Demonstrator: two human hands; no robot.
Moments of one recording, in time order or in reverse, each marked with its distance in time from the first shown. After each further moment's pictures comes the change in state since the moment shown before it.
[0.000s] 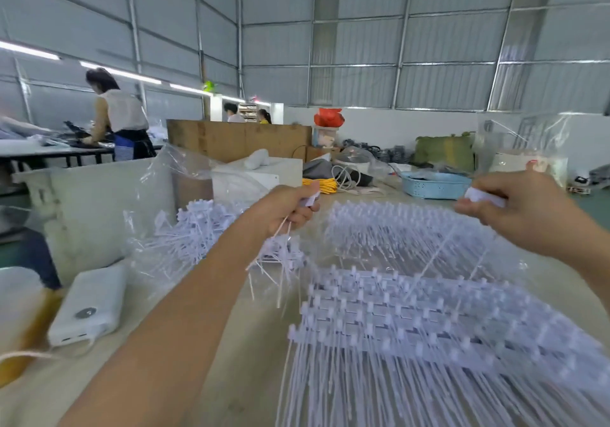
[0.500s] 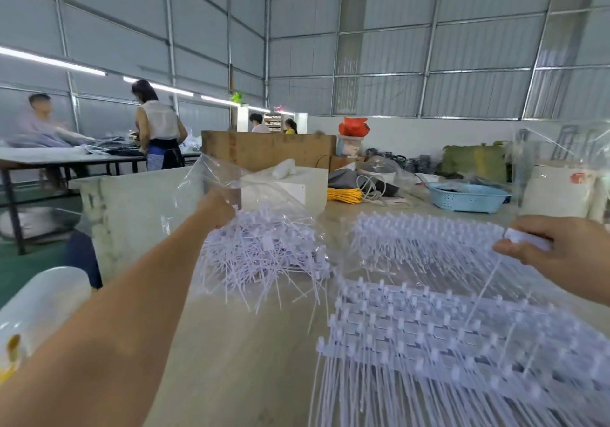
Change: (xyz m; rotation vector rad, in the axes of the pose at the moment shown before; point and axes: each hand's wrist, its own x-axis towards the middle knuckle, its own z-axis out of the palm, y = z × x) left_hand -0.004 0.020 -0.161 1.125 0.772 0.014; right_hand -0.016 0.033 0.024 -0.038 0.008 0.198
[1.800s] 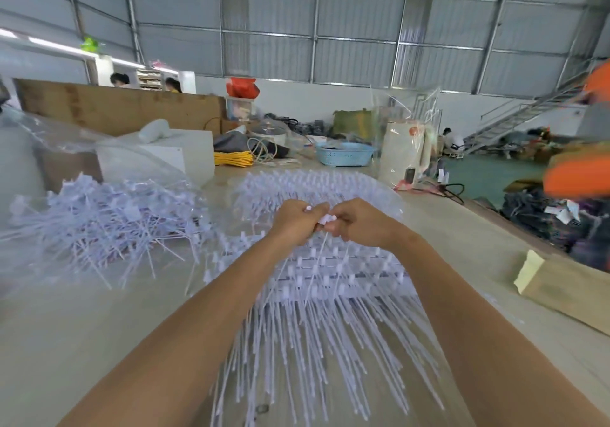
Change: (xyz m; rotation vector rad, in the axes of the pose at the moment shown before) left_hand -0.211 0.189 0.165 -0.702 -0.557 0.324; right_hand -0.020 -0.003 0.051 0.299 -0.449 0.114
